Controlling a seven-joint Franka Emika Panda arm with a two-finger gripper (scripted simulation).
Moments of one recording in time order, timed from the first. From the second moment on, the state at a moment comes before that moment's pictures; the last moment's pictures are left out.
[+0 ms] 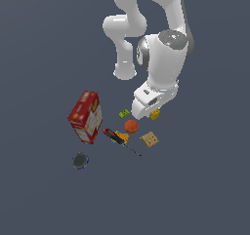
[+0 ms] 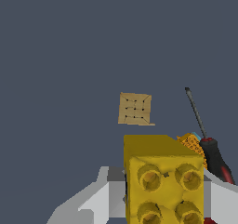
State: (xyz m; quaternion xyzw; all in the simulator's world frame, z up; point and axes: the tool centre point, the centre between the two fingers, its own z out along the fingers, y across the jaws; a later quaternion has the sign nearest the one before) arm -0.018 0.114 0.192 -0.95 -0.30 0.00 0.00
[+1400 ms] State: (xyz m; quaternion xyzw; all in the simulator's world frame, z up) arm -0.005 -0.019 0.406 -0.95 -0.30 0.00 0.00
